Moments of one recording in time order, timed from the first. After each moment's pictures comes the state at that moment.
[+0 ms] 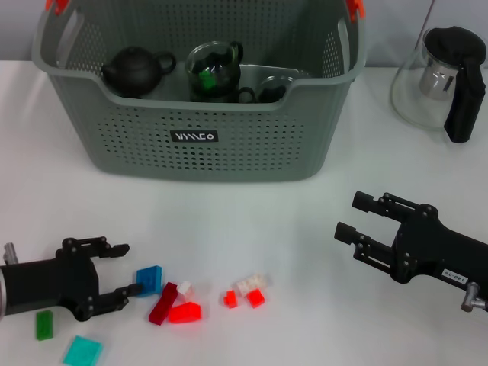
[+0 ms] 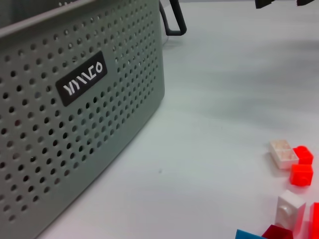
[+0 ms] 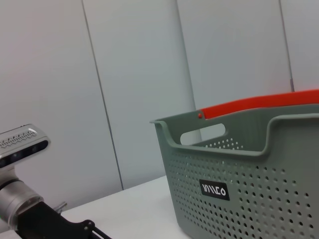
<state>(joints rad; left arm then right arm) -0.29 -2.17 0.53 0.82 2.28 1.49 -0.90 0.40 2.10 -0.69 -0.29 -1.74 -1.56 0.87</state>
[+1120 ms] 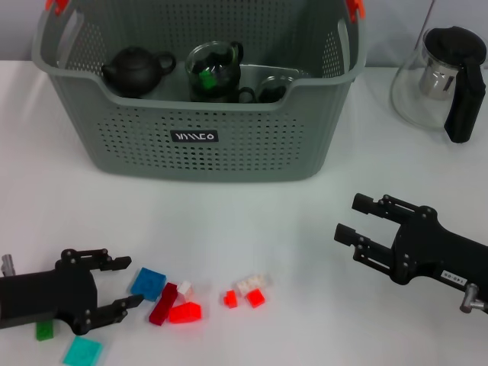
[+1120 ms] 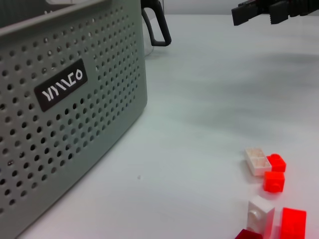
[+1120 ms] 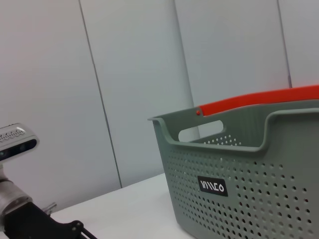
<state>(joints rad) -0.29 -2.17 0.49 0.81 2.31 1.57 -0.89 0.39 2.10 -0.69 -0.29 -1.74 -1.55 0.87</state>
